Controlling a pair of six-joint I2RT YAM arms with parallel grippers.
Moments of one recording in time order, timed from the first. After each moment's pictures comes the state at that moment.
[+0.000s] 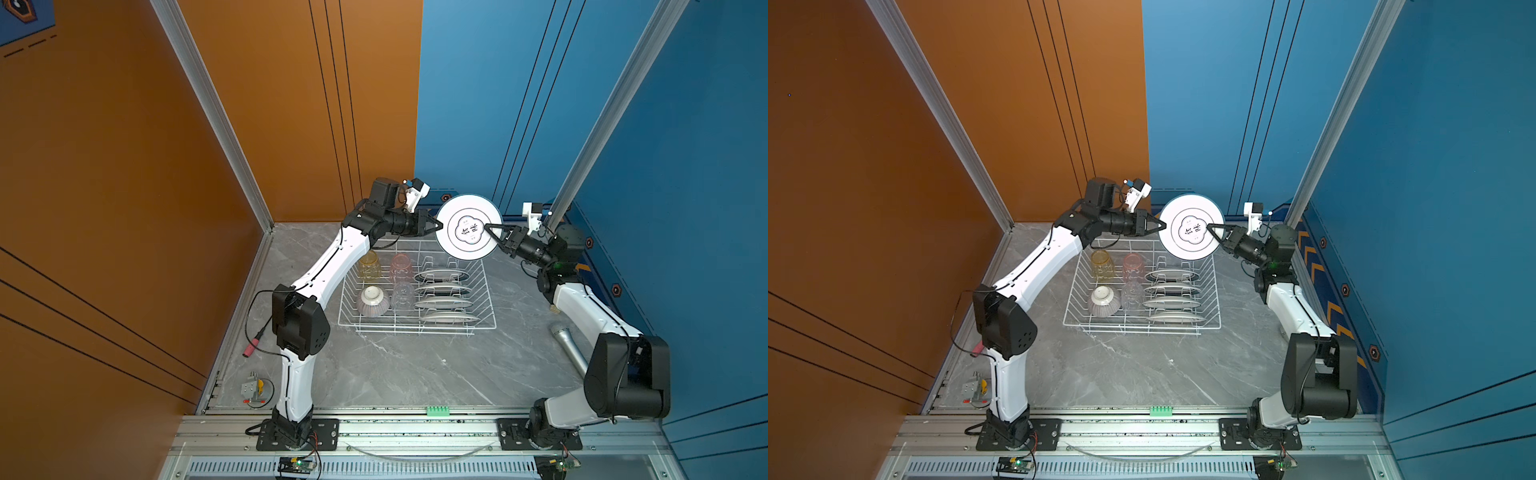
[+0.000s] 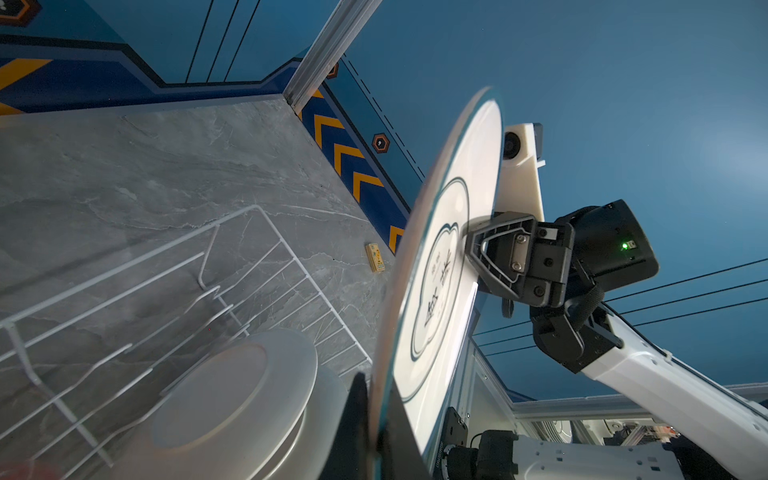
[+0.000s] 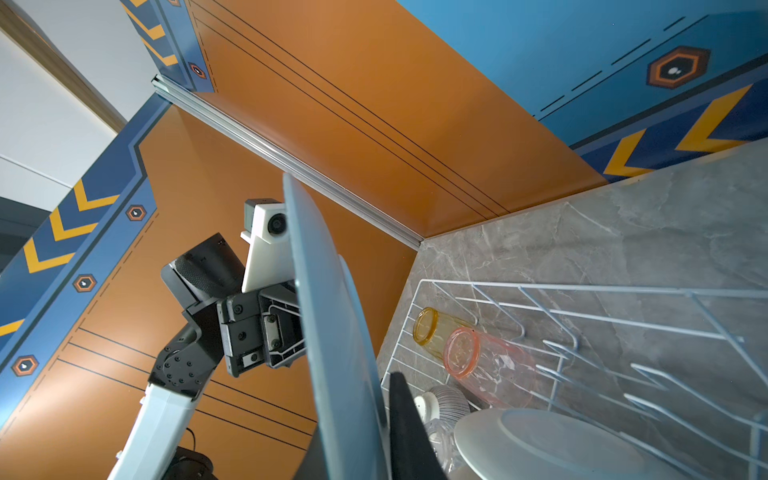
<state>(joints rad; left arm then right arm) -0.48 2.03 2.08 -0.50 0.77 -0.50 -0.06 1.49 1.01 0.53 -0.96 1.02</state>
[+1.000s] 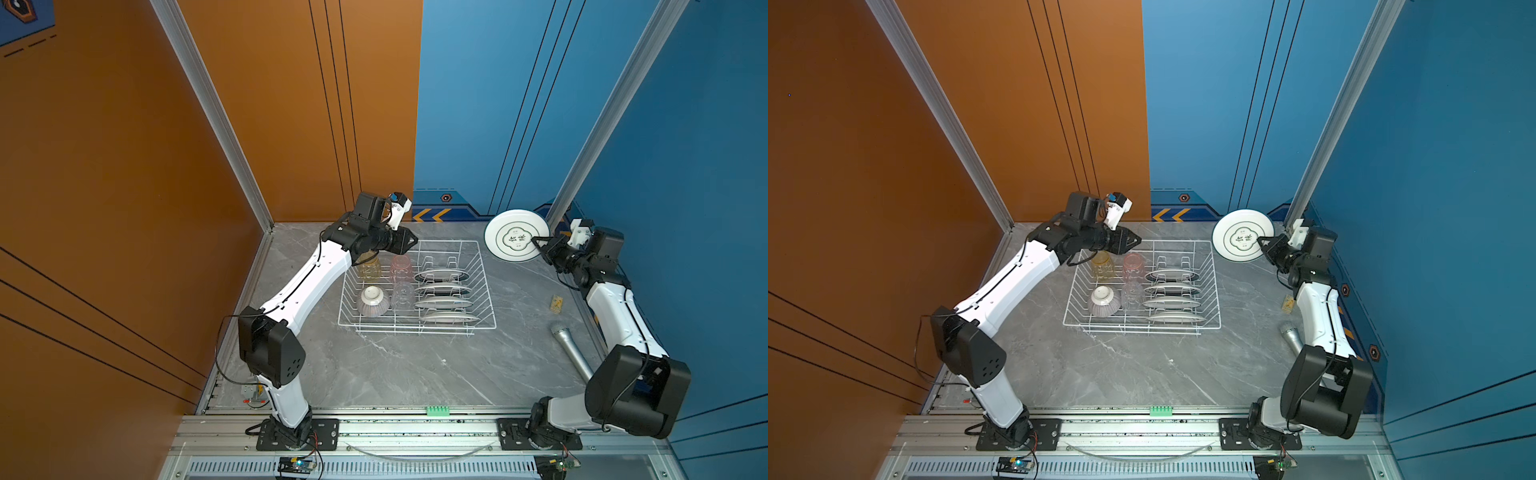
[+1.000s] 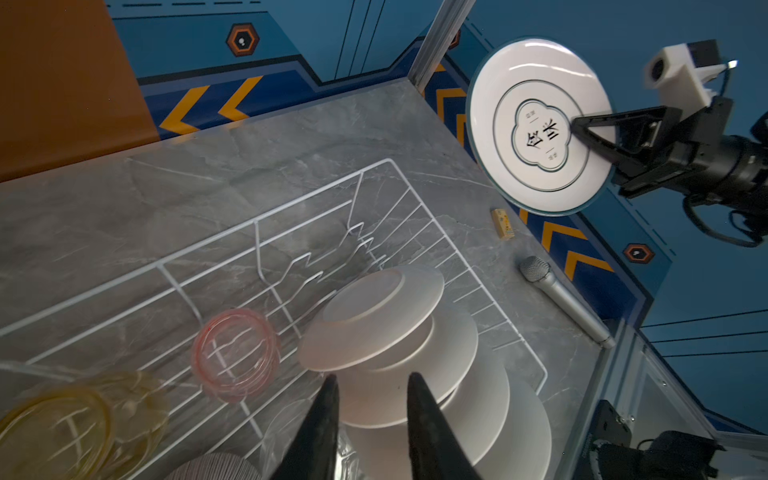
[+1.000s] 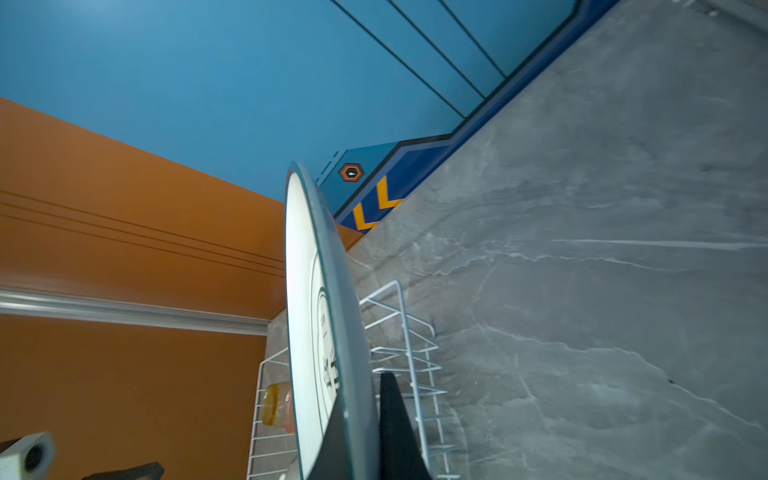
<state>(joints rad) -0.48 1.75 1.76 -0.66 0.35 -0.15 -0.35 1.42 1.12 -0.22 -0.59 0.66</state>
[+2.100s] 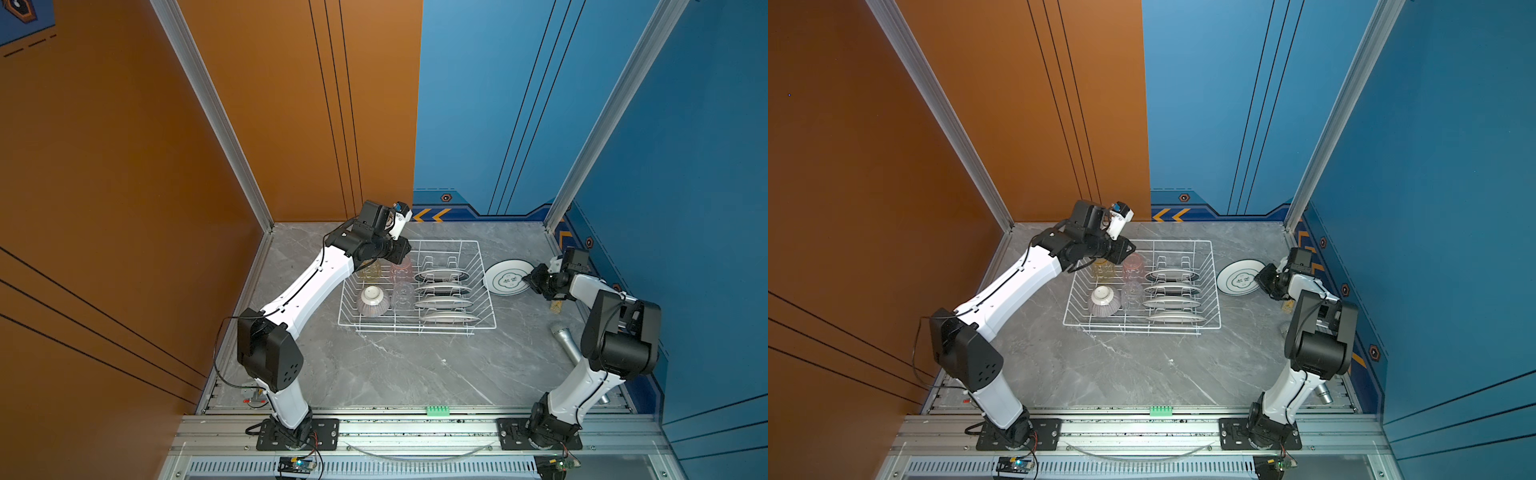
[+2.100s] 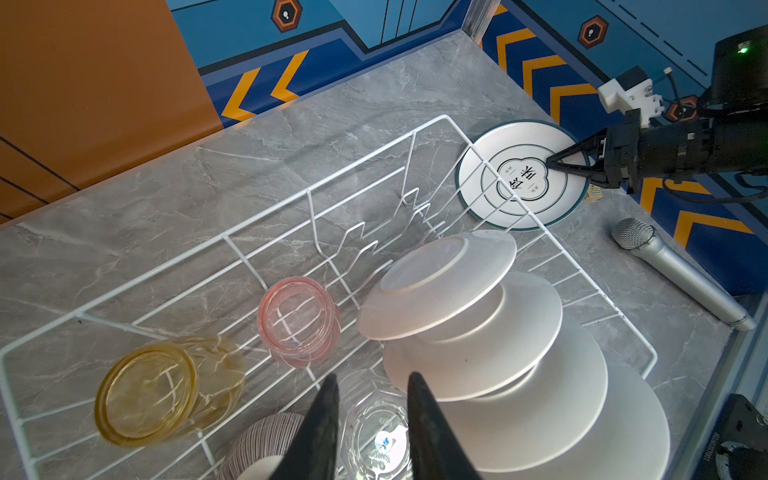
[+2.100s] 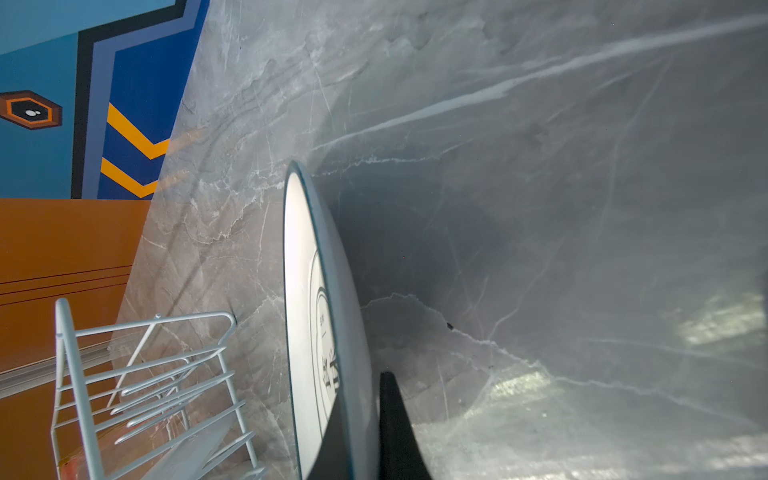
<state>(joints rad) -0.51 1.73 1.71 -0.68 0.21 -0.04 -0.34 1.80 1.11 -0.28 -0.46 0.55</state>
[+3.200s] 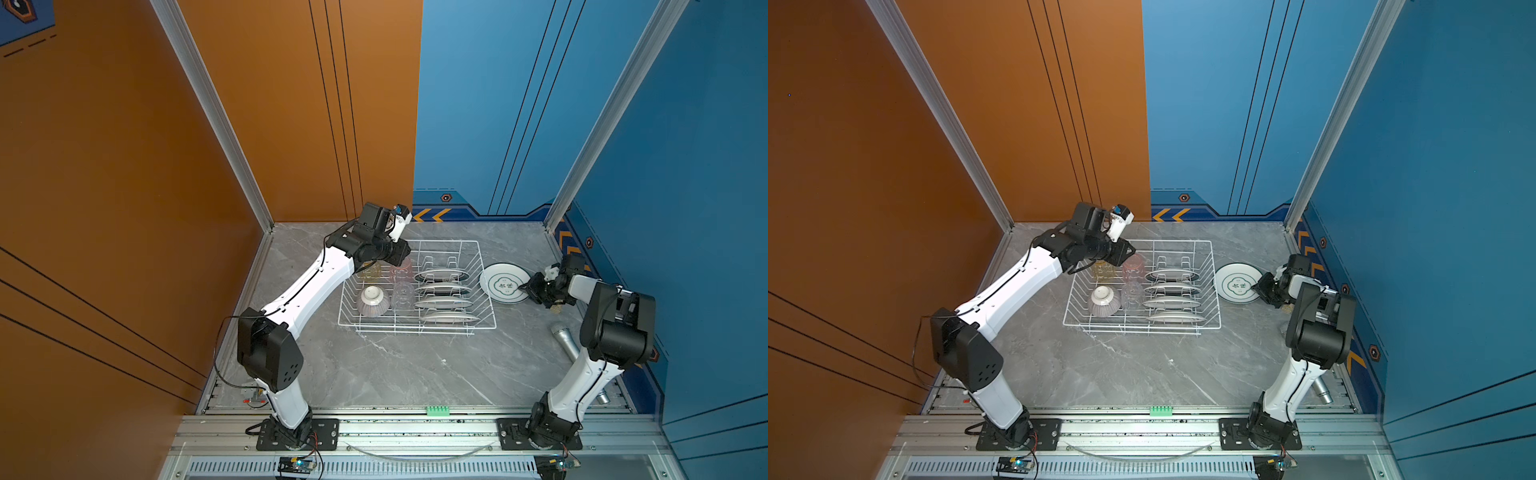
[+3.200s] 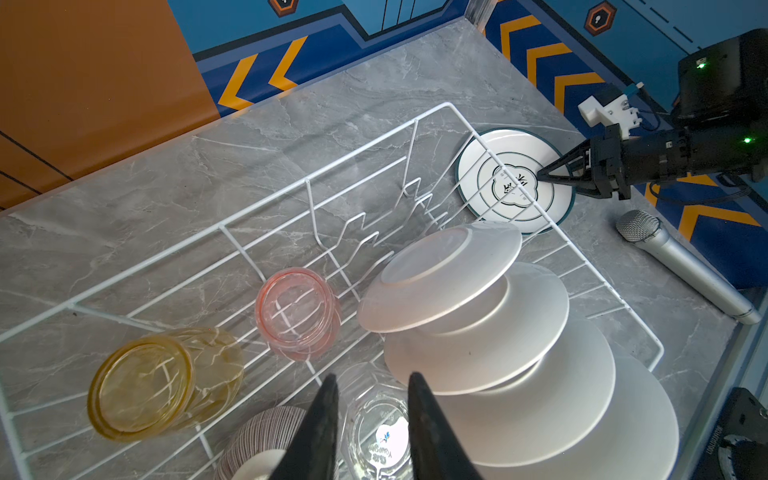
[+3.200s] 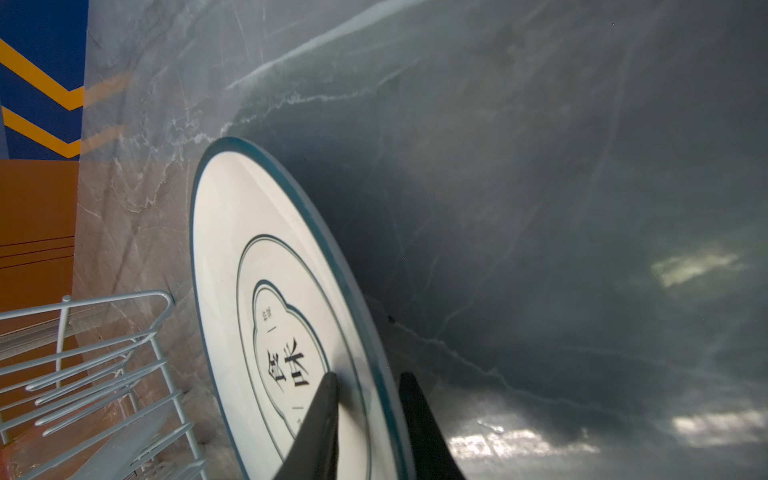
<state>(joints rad) -0.51 1.73 1.69 -0.69 0.21 -0.04 -0.37 1.89 1.13 -0.38 -0.46 0.44</state>
